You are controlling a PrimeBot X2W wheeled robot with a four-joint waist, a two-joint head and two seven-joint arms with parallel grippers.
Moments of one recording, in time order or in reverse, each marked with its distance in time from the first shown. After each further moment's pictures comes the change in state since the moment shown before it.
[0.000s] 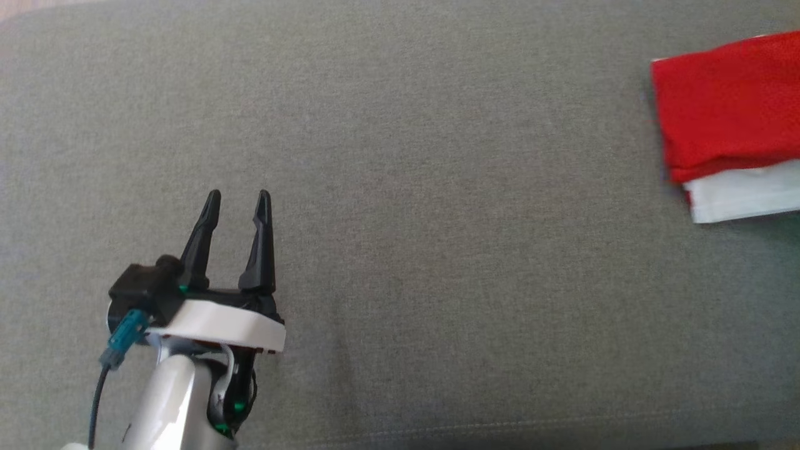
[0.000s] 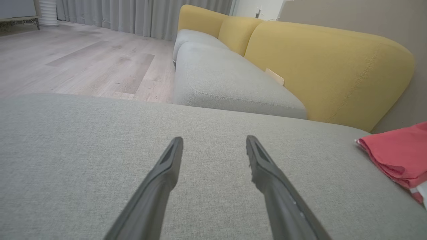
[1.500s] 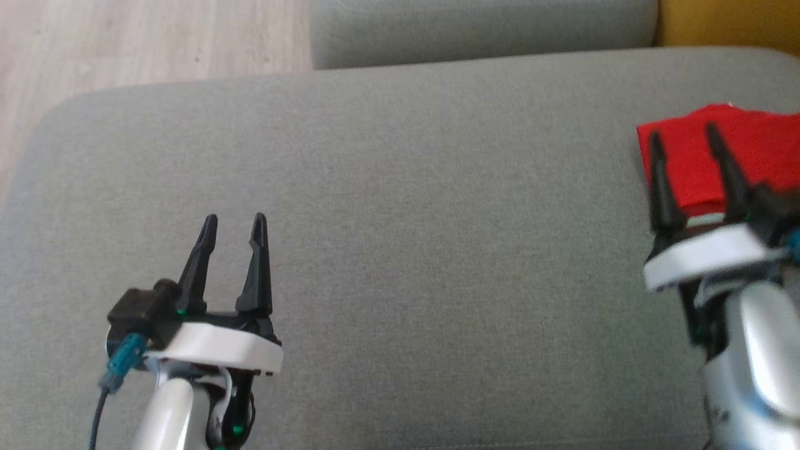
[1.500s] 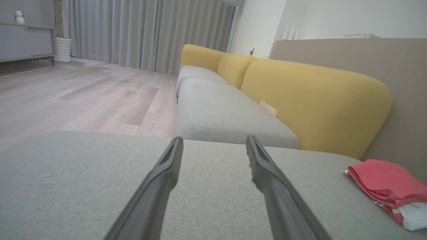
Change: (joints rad) left arm 0.058 -0.001 0.013 -0.018 -0.005 0.003 0.000; right arm 0.408 0.515 -0.286 -0.622 0.045 0.000 -0.085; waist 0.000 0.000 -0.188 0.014
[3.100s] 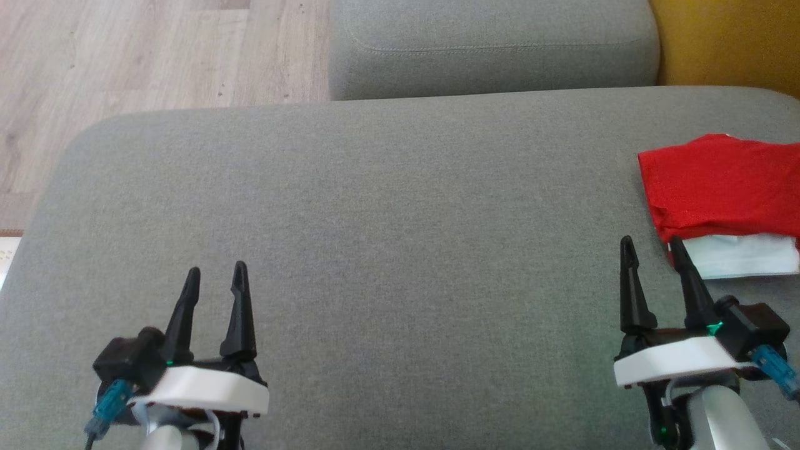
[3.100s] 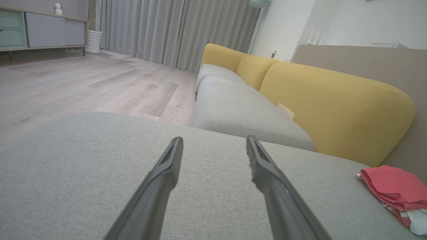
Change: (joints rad) left arm 0.134 0.001 0.029 -0.029 -0.042 0.038 0.000; right arm 0.286 0.110 0.011 -0.035 0.068 0.000 -0.144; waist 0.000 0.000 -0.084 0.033
